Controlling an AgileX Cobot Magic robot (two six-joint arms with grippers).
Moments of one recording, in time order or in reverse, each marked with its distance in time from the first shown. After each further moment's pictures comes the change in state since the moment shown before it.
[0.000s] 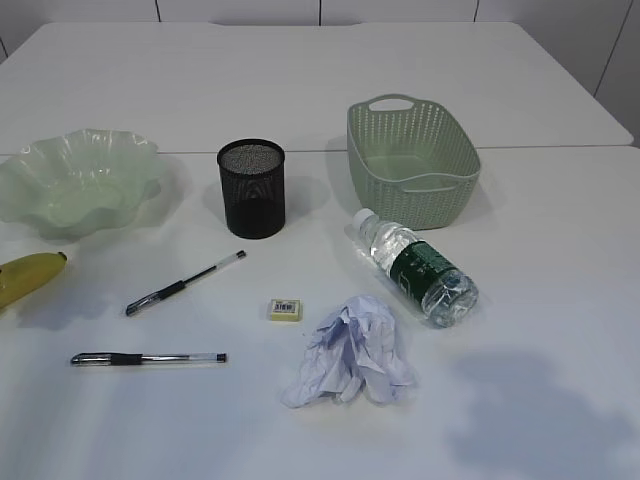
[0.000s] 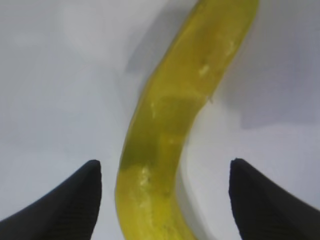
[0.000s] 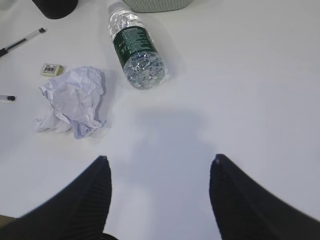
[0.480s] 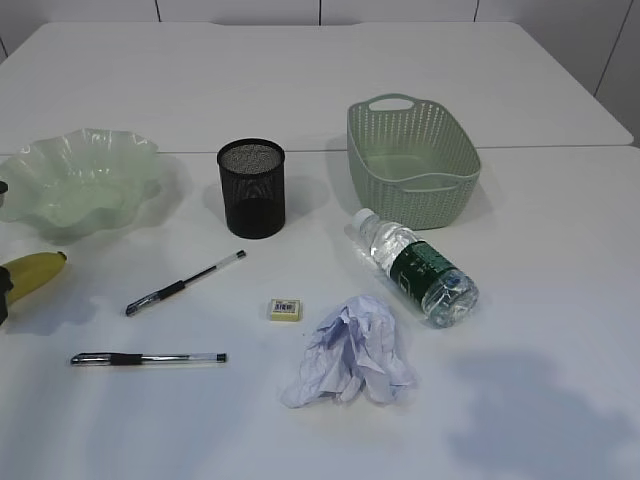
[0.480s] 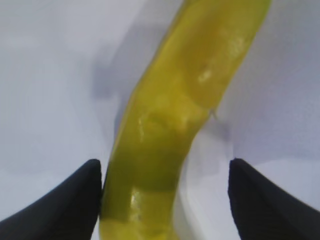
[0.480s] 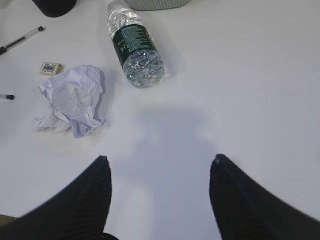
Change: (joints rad) left arm 0.000 0.083 -0.002 -0.002 -0.048 0.002; right arm 0.000 0.005 0.000 0.000 0.000 0.000
